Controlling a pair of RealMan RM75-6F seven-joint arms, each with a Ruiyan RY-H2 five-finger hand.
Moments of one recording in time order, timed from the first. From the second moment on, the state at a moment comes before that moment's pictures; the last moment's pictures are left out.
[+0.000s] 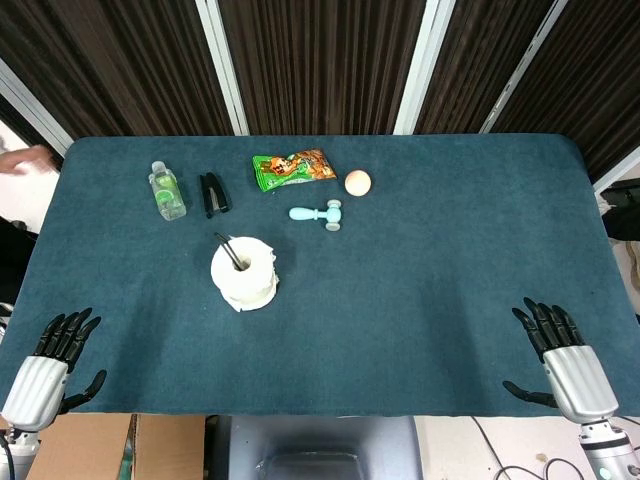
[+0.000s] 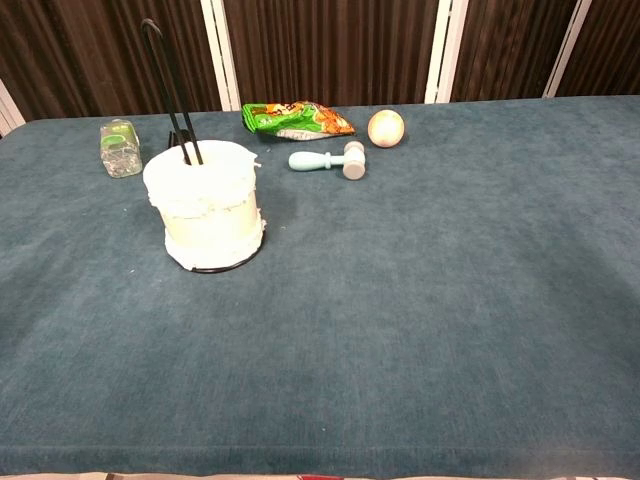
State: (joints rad) left arm -0.09 -1.25 0.06 -1.36 1.72 1.62 -0.17; right arm 0.04 -1.07 -0.04 -1.69 -1.67 1.50 -0.09
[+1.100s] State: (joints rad) left arm -0.39 -1.73 -0.19 -1.18 1.43 1.32 -0.76; right arm 0.06 -1.06 -0.03 -1.69 -1.64 1.47 -0.05
